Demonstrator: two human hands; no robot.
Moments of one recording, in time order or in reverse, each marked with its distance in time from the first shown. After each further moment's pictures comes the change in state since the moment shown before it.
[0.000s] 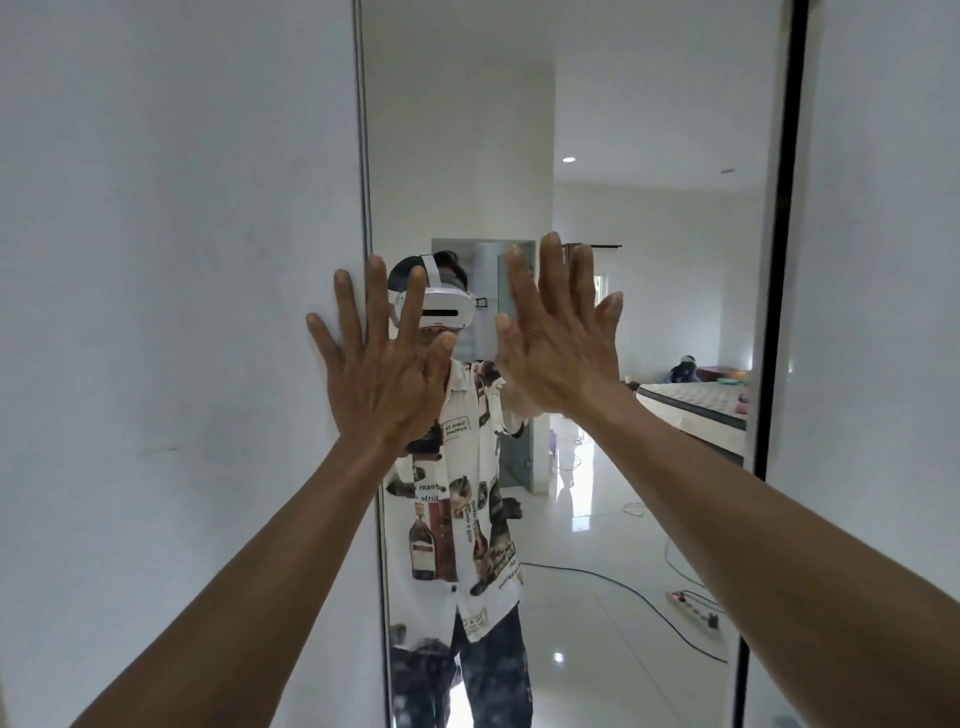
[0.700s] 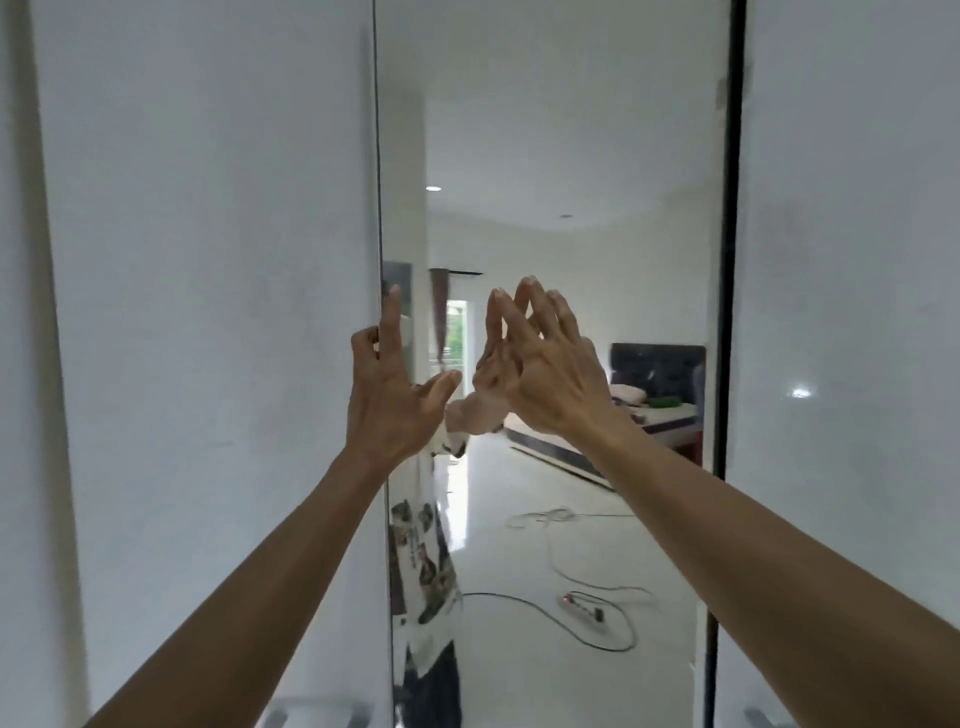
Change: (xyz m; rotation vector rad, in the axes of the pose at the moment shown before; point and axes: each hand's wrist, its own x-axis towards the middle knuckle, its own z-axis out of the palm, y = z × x) left_hand -0.025 0.037 -0.103 -0.564 -0.056 -0.155; right_hand -0.043 -0.010 -0.093 0.195 -0.161 -0.007
